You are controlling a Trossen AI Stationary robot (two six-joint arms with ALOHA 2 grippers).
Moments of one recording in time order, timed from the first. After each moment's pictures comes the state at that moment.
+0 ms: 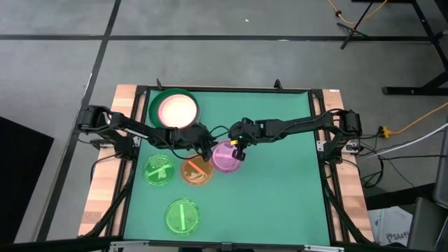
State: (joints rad) left arm 0.03 1.52 0.60 0.38 -0.27 -0.47; right arm -0.05 1.77 1.19 -0.38 0.13 0.15
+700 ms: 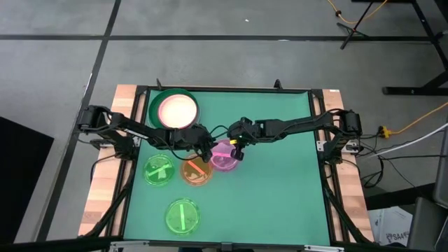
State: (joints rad) left arm 0.02 1.52 0.60 0.37 -0.27 -0.47; right arm -0.05 1.77 1.19 -0.34 0.13 0.15
